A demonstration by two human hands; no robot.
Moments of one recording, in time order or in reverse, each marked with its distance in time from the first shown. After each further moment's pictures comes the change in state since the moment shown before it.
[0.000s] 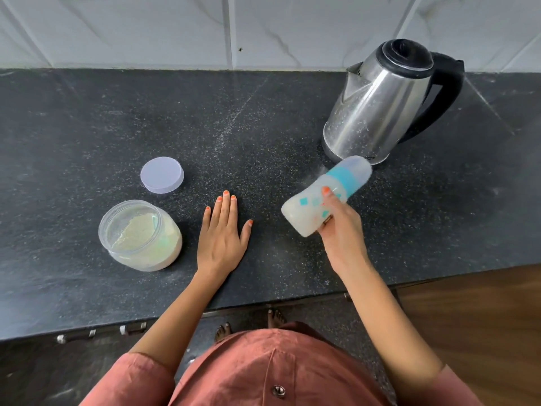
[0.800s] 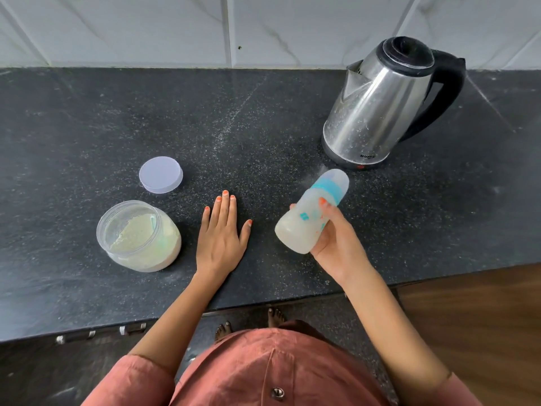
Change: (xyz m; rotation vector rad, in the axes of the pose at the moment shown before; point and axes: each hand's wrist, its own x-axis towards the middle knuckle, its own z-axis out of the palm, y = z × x) left_hand 0.000 0.001 -0.001 0.003 0.005 -0.001; right_hand -0.001 0.006 -0.011 0.114 -0.156 0.284
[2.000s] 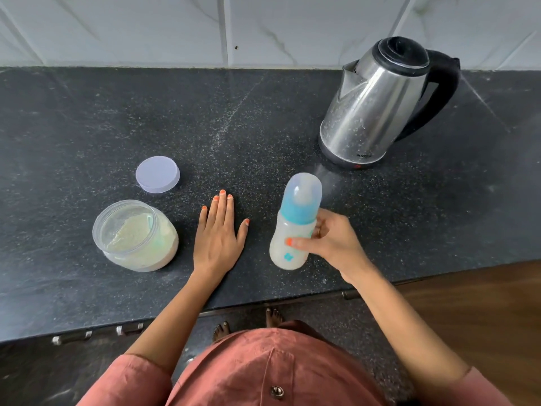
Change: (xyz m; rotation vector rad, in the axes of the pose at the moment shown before) left_hand 0.000 -0.001 0.000 0.012 -0.013 0.001; right_hand -0.014 -0.008 -0.002 -0.940 -0.117 -0.285
